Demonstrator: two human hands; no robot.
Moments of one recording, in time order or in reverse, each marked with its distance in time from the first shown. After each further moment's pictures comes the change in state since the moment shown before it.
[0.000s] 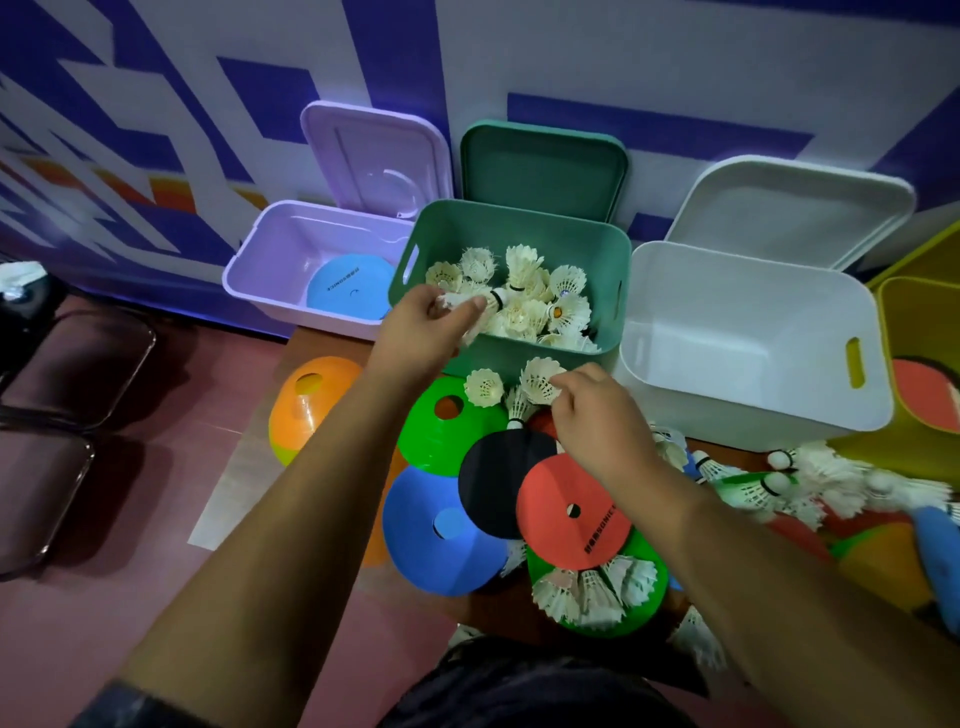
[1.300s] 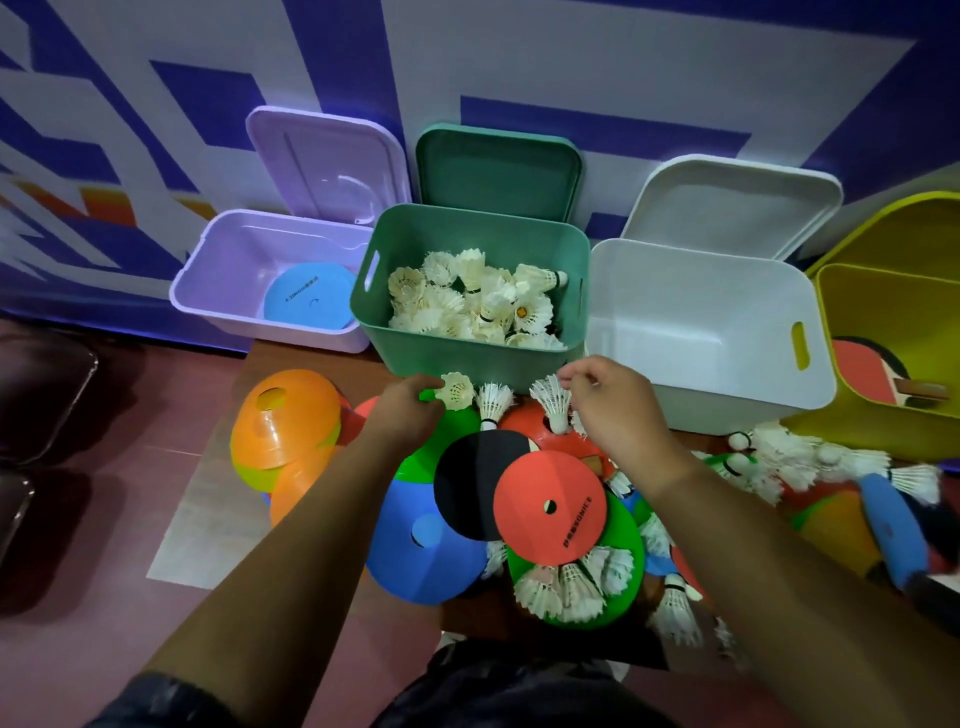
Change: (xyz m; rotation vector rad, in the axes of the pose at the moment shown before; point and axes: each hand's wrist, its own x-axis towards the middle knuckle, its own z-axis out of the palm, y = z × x) left_hand 0.016 -0.104 0.037 0.455 -0.194 -0.031; right_hand -0.003 0.015 -0.043 0.457 0.048 0.353
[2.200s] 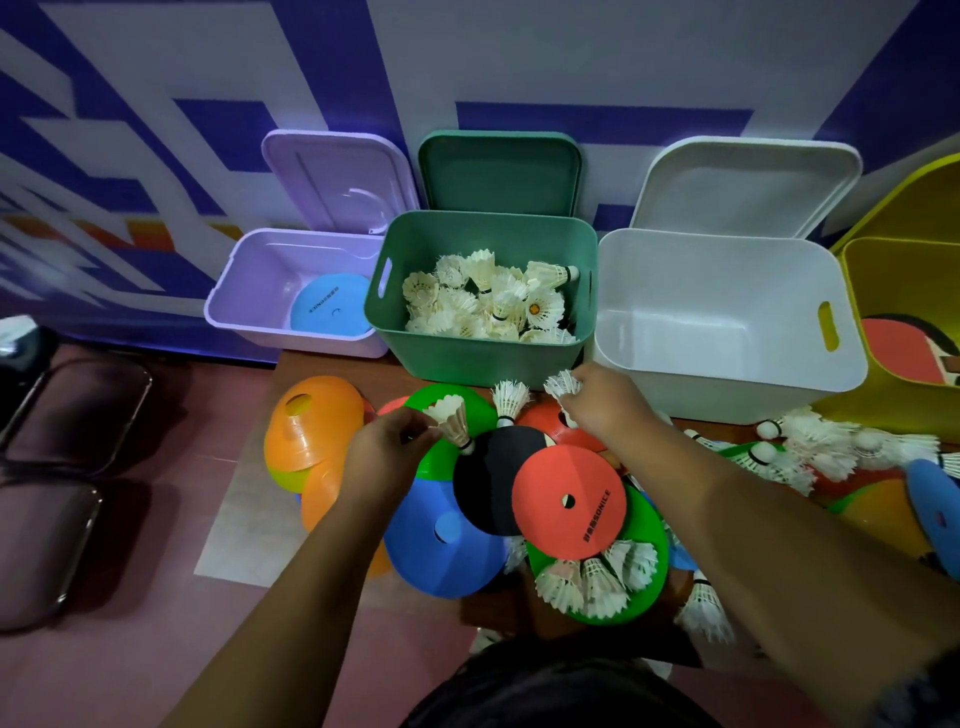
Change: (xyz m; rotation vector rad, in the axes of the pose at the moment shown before) left_hand -0.074 -0.021 -0.012 -0.102 0.176 0.116; right_hand 0.039 0.034 0.027 -0.411 -0.196 0.100
